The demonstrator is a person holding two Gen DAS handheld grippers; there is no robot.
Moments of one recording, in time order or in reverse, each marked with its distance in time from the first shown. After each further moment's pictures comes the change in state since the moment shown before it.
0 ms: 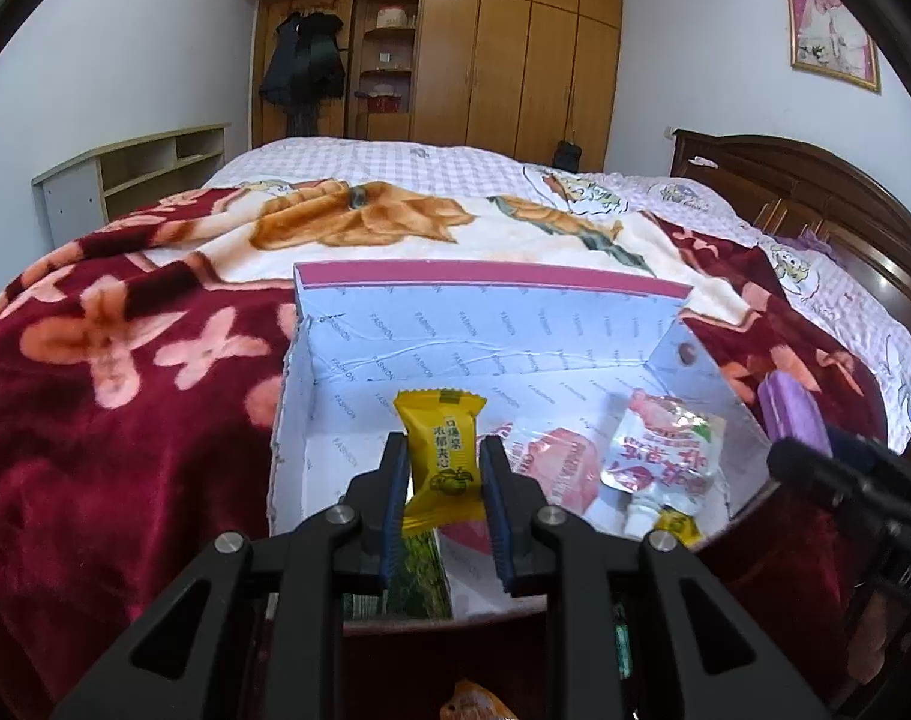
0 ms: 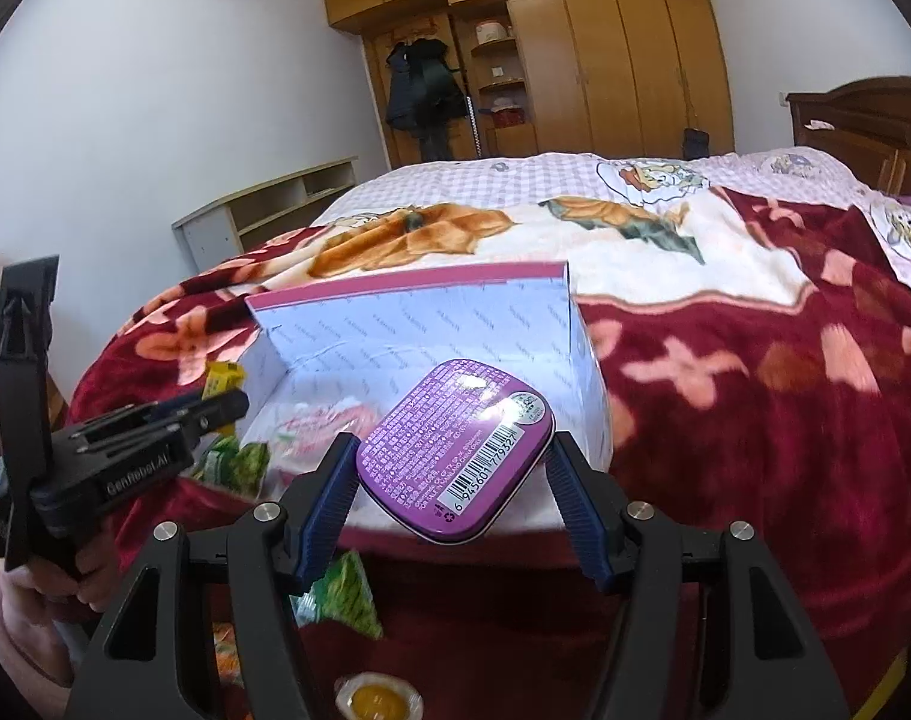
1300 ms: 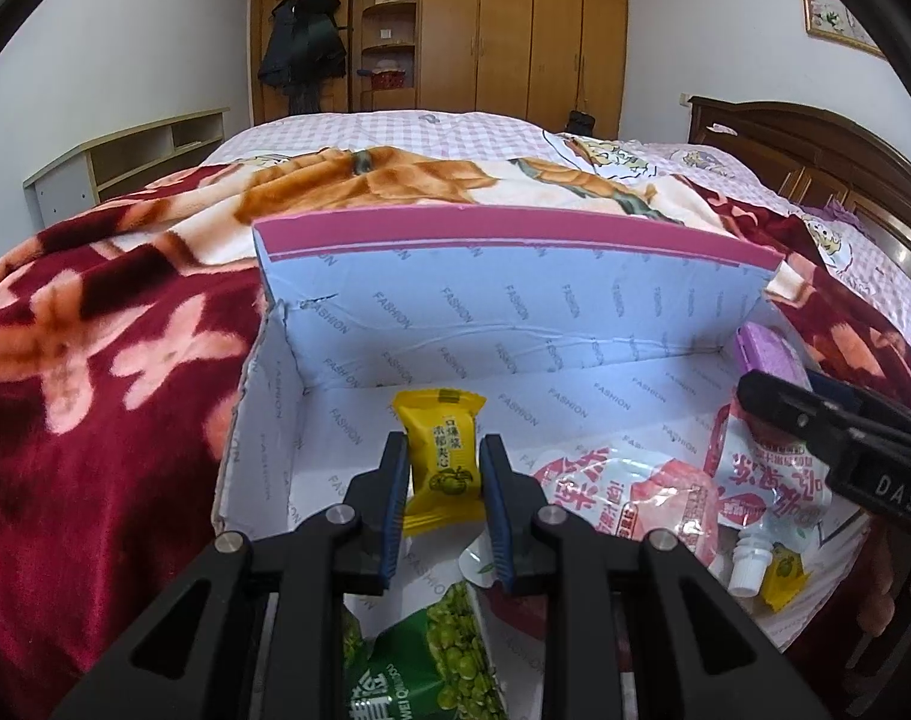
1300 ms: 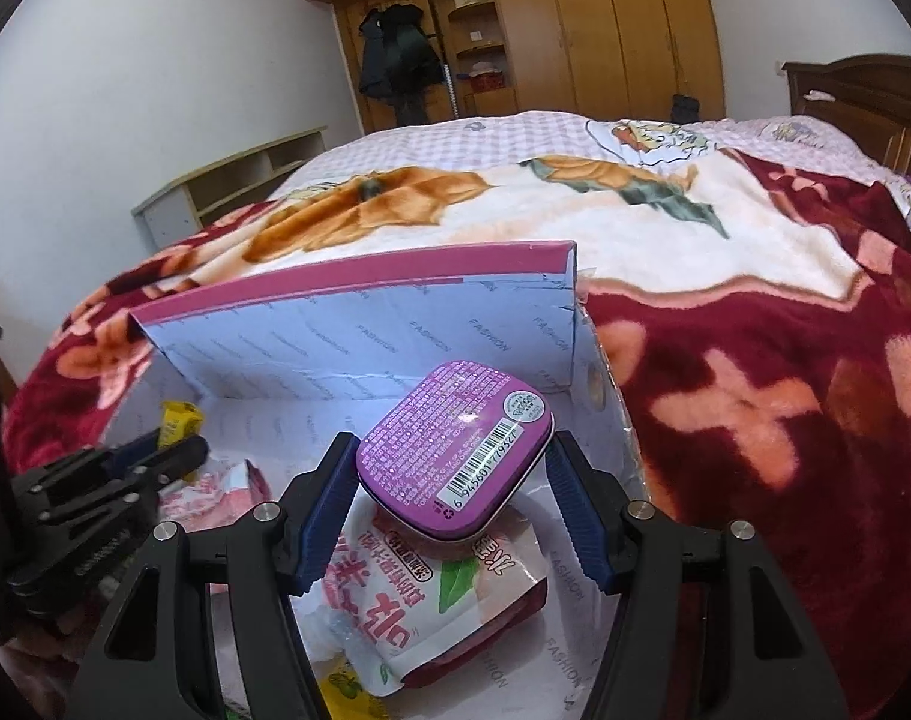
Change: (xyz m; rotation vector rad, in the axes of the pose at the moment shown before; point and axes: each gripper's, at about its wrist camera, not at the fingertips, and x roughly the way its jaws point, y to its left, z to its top) left arm 0.072 0.009 0.005 0.042 0.053 0.047; right arm 0.101 -0.024 0.018 0.024 0.076 -0.059
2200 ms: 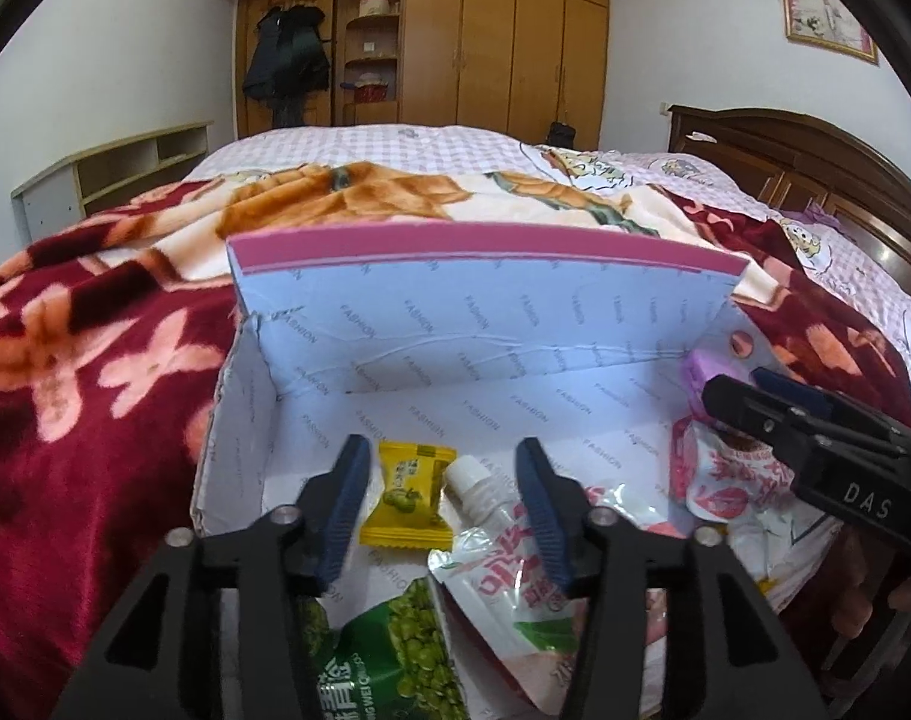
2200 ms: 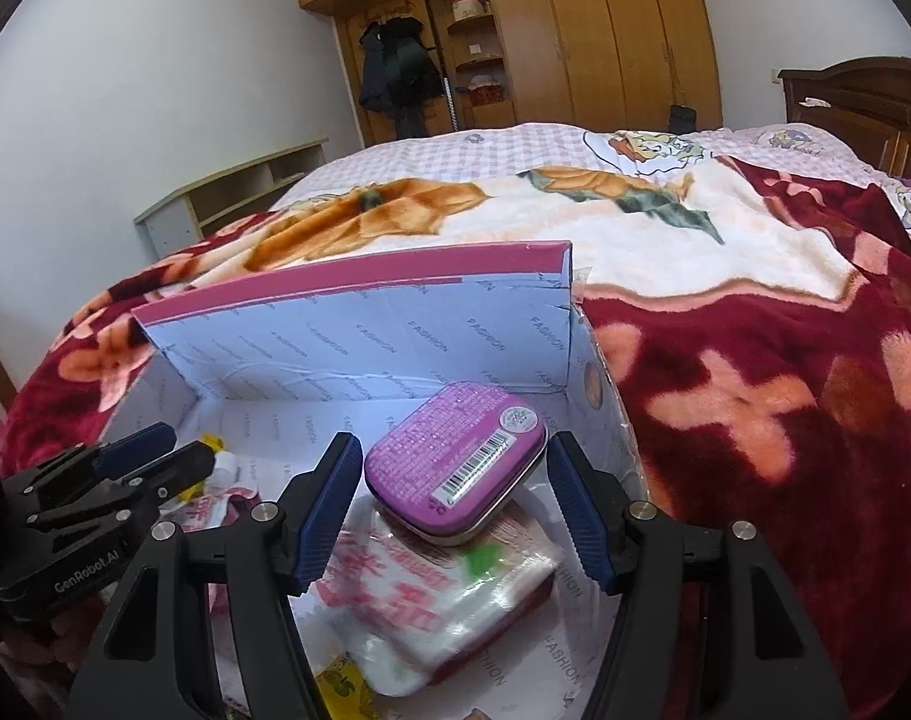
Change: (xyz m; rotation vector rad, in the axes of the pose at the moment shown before) left arm -0.011 -0.006 0.000 0.020 -0.037 -0.044; right arm -0.008 -0.004 -0.005 0.014 -0.040 0.034
